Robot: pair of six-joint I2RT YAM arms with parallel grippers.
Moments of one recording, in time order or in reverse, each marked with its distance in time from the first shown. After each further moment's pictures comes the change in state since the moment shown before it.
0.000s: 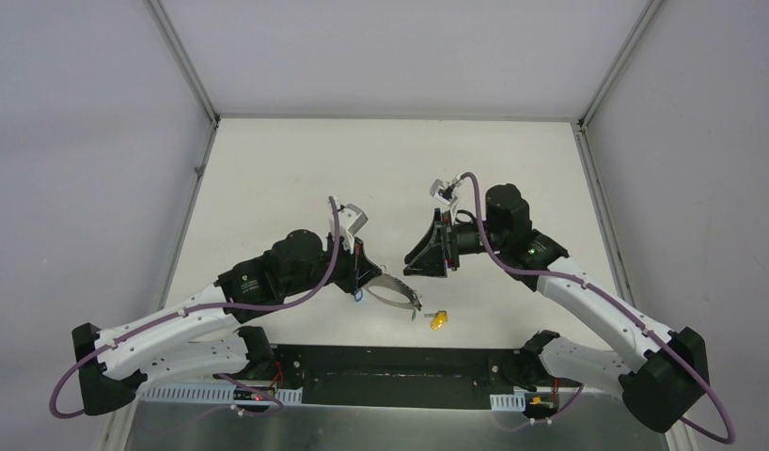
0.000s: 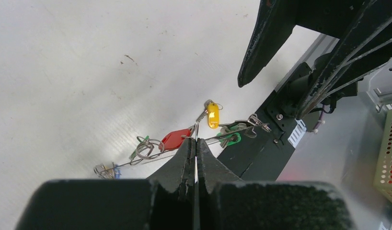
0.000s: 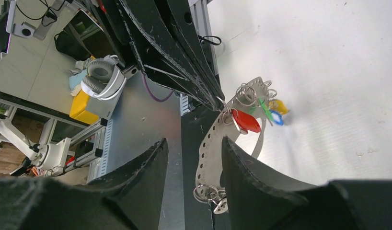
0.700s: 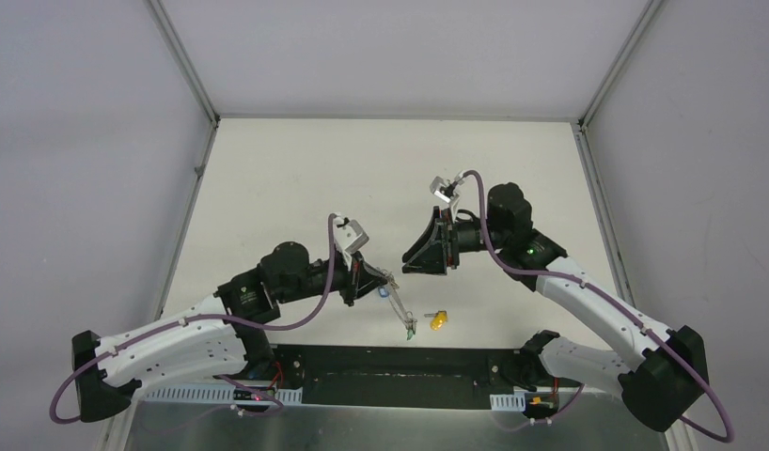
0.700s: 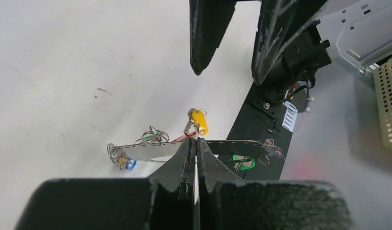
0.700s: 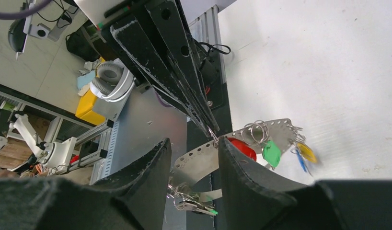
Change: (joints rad) left arm 0.000 -0.052 -0.105 0.169 0.151 0.148; right arm 0.000 0.006 -0.015 0.085 -0.027 0.046
